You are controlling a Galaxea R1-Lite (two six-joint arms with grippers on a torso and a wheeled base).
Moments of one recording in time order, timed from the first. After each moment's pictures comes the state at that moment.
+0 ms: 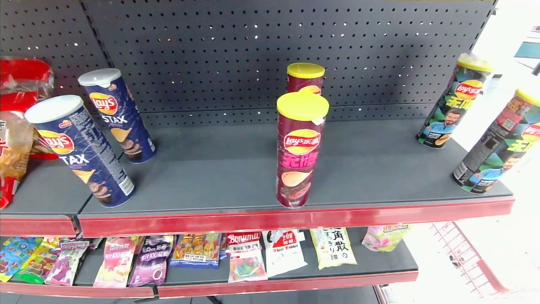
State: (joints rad) left arm -0.06 0.07 0.00 0.00 0.00 -0.01; right arm 0.00 0.00 0.00 0.01 0.03 0.01
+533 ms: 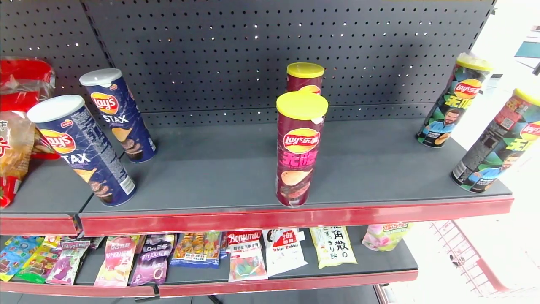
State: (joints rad) left arm -0.06 0.07 0.00 0.00 0.00 -0.01; right arm 0.00 0.00 0.00 0.01 0.03 0.01
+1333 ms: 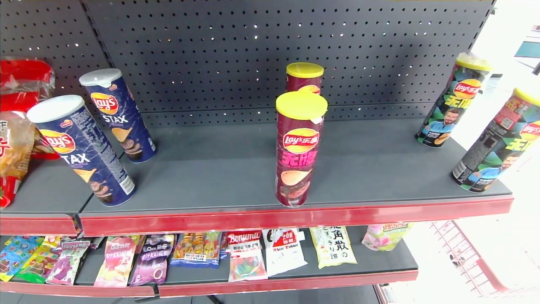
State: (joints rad) left arm -0.06 0.08 0.00 0.00 -0.02 0.05; right arm 0.00 0.00 0.00 0.01 0.02 0.02
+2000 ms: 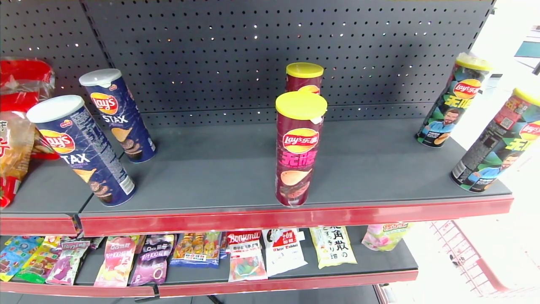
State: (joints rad) left arm -0.06 0.08 0.00 0.00 -0.02 -0.04; right arm 0.00 0.00 0.00 0.01 0.02 0.00
